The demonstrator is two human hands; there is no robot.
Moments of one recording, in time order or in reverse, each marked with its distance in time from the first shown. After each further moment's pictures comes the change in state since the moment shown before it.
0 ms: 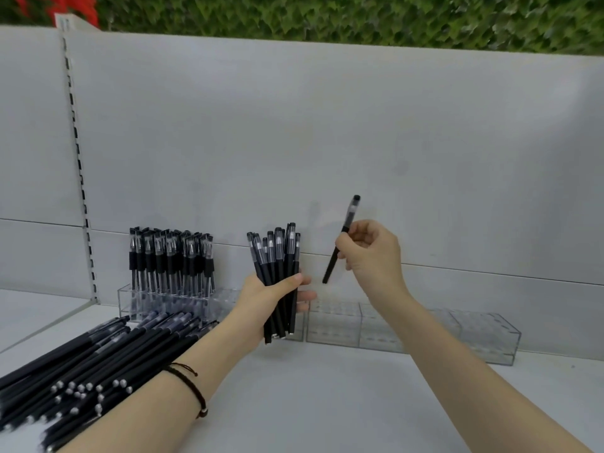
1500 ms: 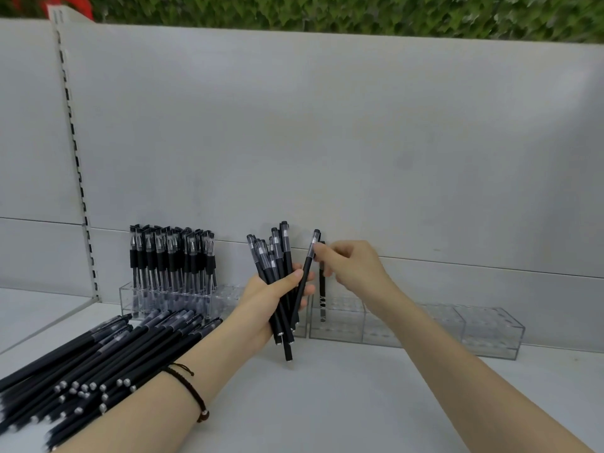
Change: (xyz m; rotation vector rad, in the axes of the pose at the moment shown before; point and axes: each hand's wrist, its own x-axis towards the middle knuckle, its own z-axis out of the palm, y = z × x) left_hand -0.007 0.003 0.002 -0.096 -0.008 -0.085; right_hand -0.003 0.010 0.009 -0.278 -0.297 0.112
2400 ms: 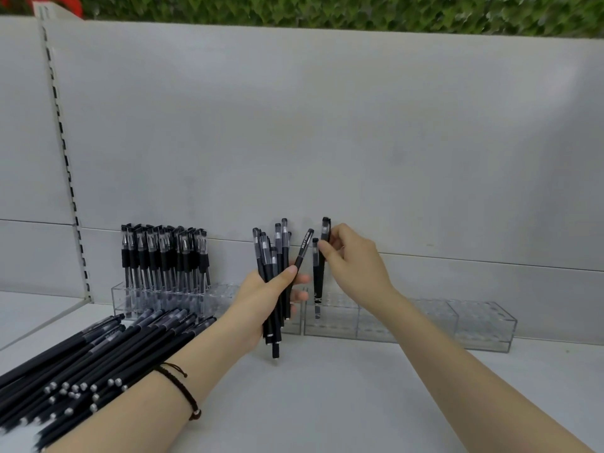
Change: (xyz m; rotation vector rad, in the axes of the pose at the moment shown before) left_hand 0.003 -0.002 0.001 0.216 0.038 0.033; right_hand 0.002 0.013 -0.004 -0.358 0.148 -0.241
